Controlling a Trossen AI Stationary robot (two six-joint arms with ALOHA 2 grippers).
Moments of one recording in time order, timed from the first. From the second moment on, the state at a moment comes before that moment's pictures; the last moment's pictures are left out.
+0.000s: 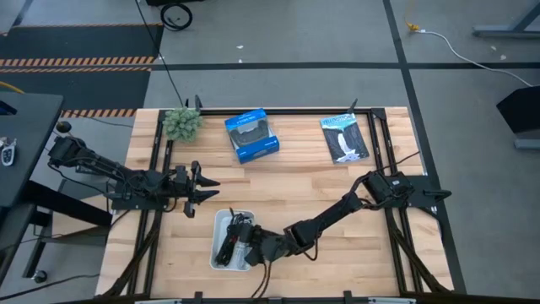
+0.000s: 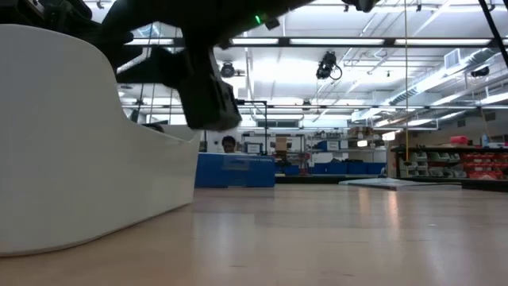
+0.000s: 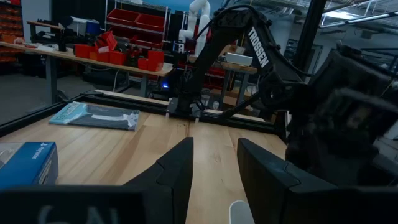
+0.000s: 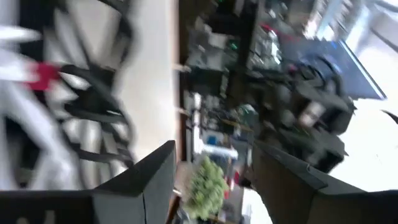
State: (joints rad) left arm -0.33 0.62 0.01 0.72 -0.36 -0.17; right arm 0.46 2.28 1.54 0.42 0.78 -1.45
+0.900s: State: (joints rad) left arm -0.33 0.62 0.01 0.72 -0.36 -0.17; right arm 0.36 2.09 1.54 0.22 0.24 -0.32
